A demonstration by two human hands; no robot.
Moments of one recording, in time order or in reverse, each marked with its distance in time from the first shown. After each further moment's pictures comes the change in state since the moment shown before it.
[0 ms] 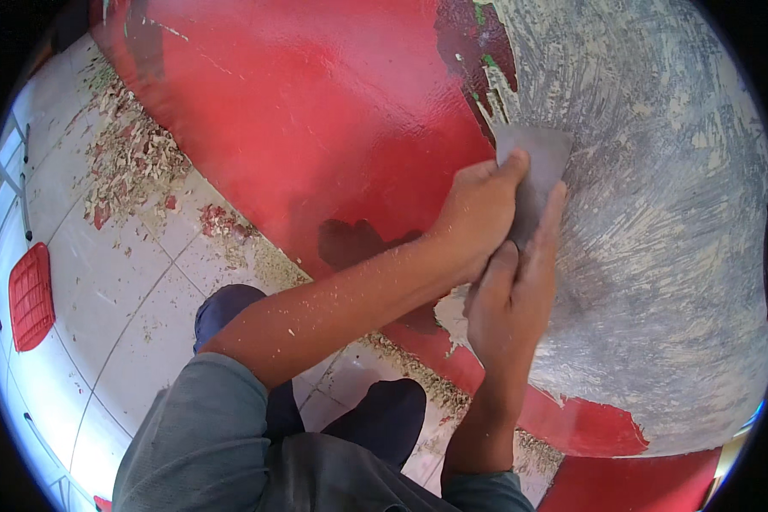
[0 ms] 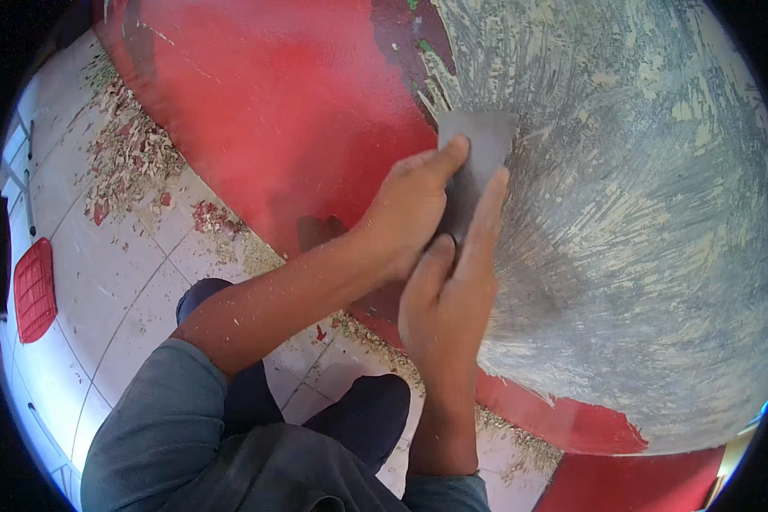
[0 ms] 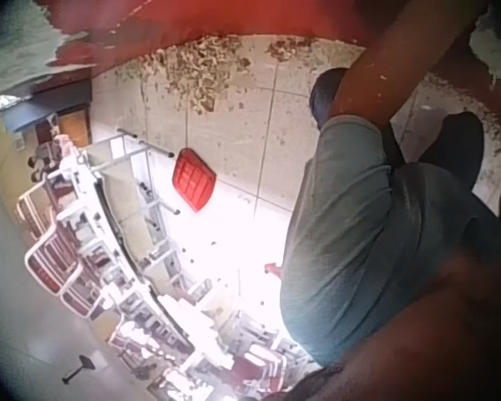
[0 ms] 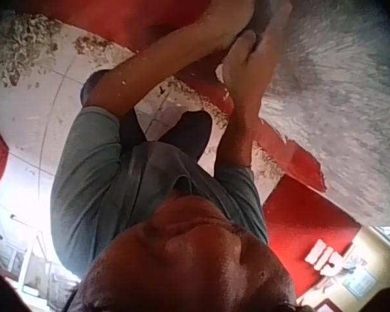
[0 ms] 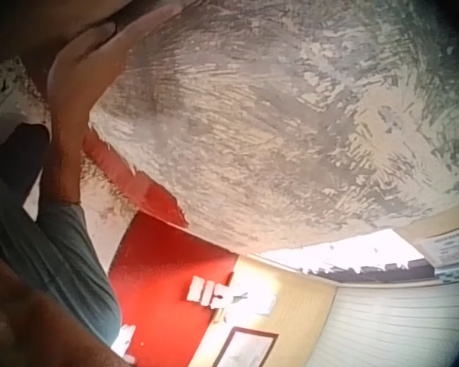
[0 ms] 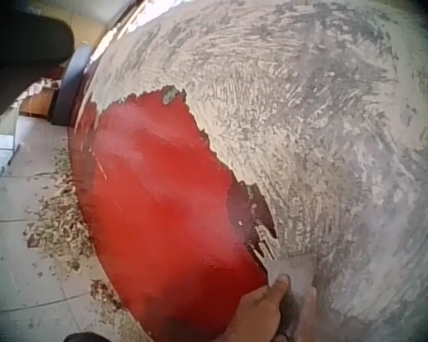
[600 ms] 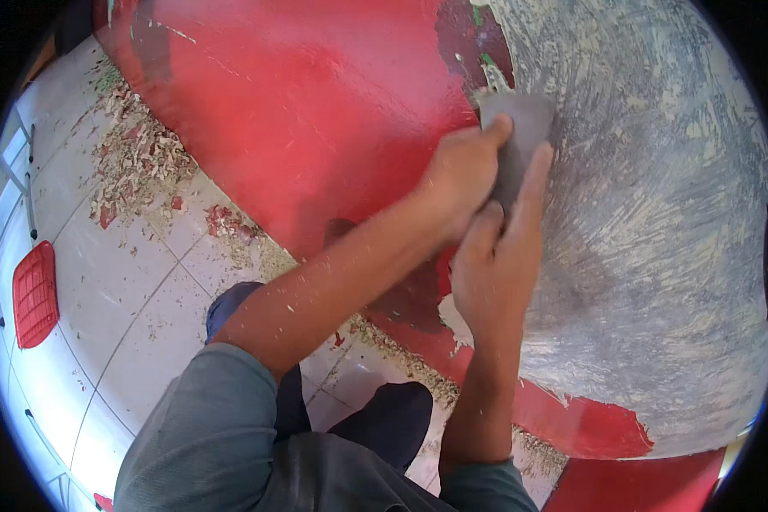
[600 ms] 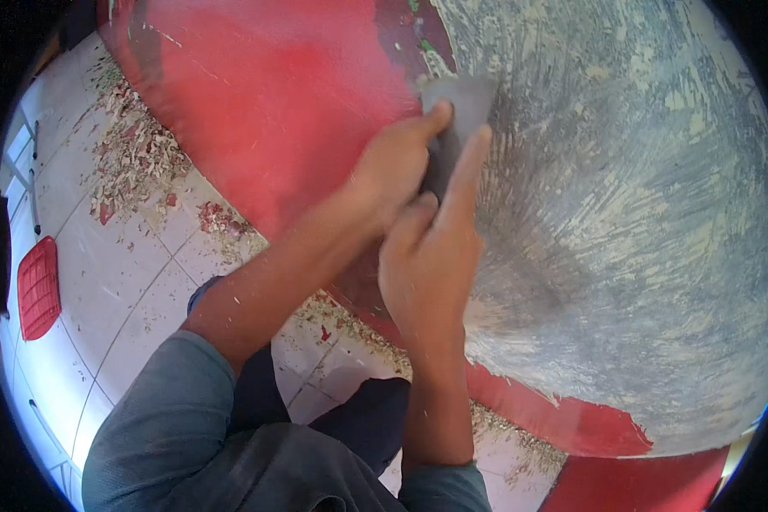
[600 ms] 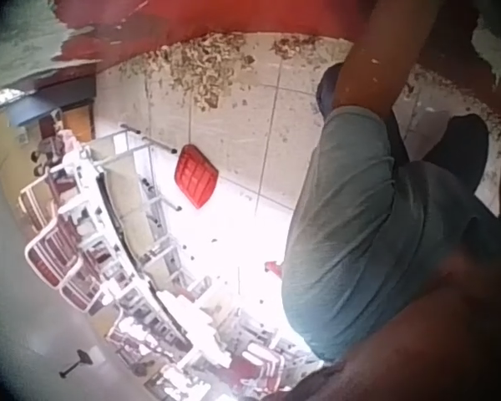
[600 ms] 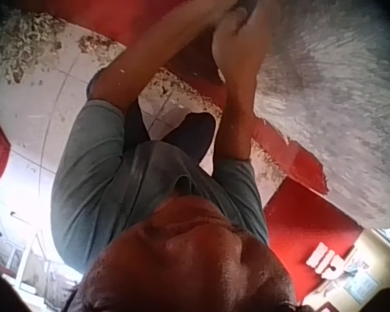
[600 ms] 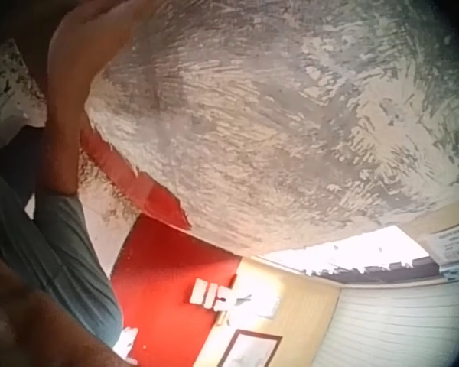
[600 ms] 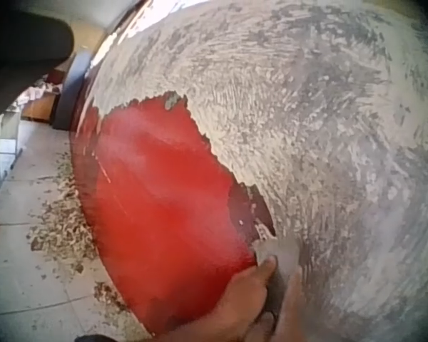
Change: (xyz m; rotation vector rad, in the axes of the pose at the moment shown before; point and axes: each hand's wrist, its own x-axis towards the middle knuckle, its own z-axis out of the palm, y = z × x) left_hand 0.014 0.015 -0.012 0.161 0.026 0.030; right_hand 0.012 -0.021 0.013 -0.030 -0.045 0.134
